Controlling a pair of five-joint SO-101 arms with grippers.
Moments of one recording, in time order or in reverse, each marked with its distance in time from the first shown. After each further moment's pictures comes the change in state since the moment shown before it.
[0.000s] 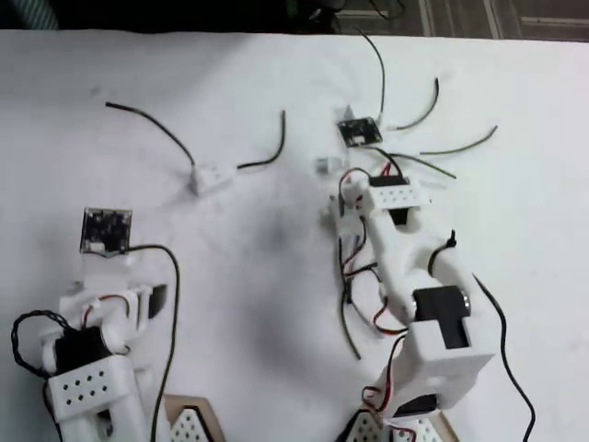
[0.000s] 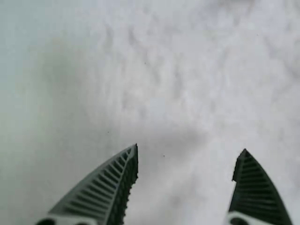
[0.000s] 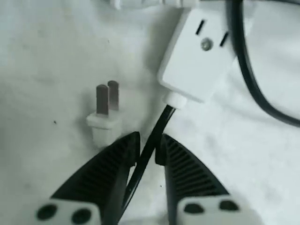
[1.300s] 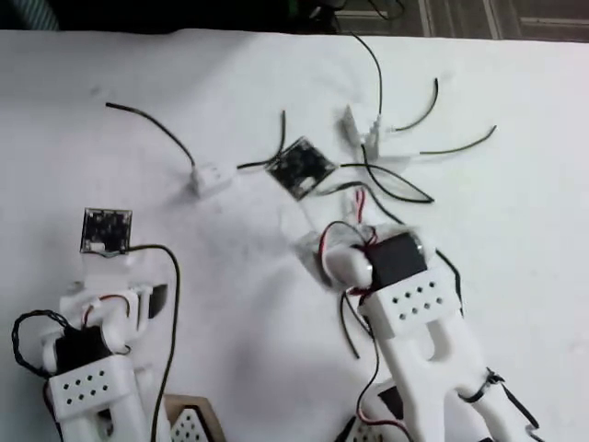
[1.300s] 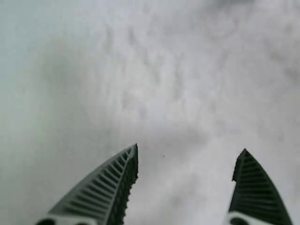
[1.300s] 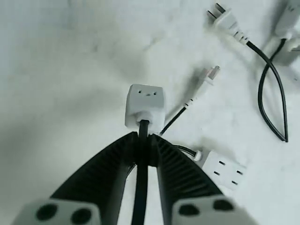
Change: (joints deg) left arm 0.0 0.0 0.0 0.0 0.0; right arm -17.7 -50.3 9.7 29.1 13.3
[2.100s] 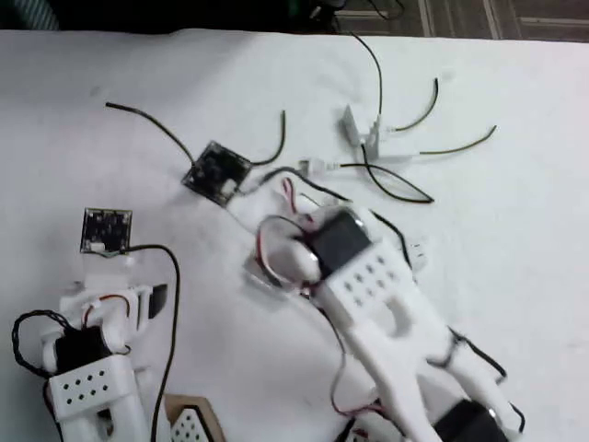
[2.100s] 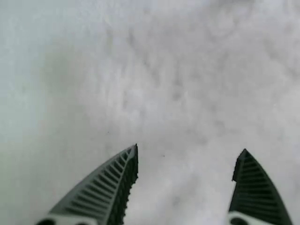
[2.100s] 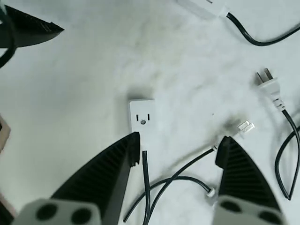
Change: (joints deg) left arm 0.0 0.0 0.0 0.0 0.0; right arm -13.9 11.5 -18.5 9.2 0.8
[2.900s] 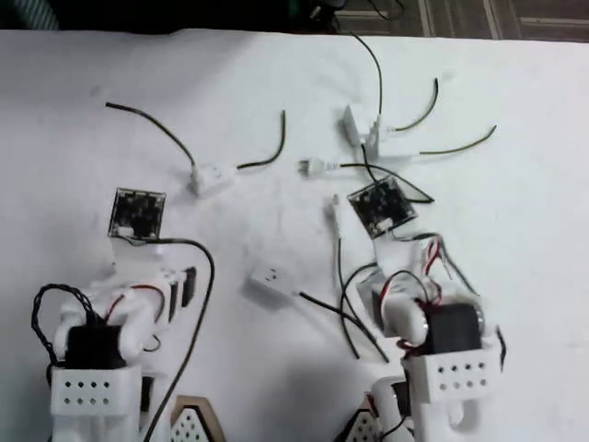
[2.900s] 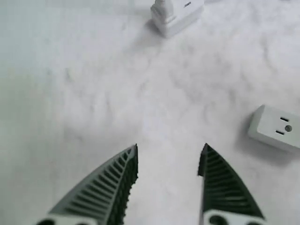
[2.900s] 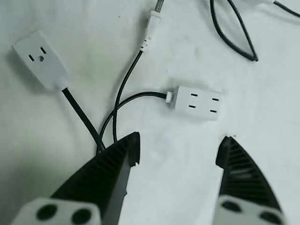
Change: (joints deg) left arm 21.6 -0.1 -13.7 11.2 15.6; right arm 31.6 -37.1 38.8 -4.6 0.1
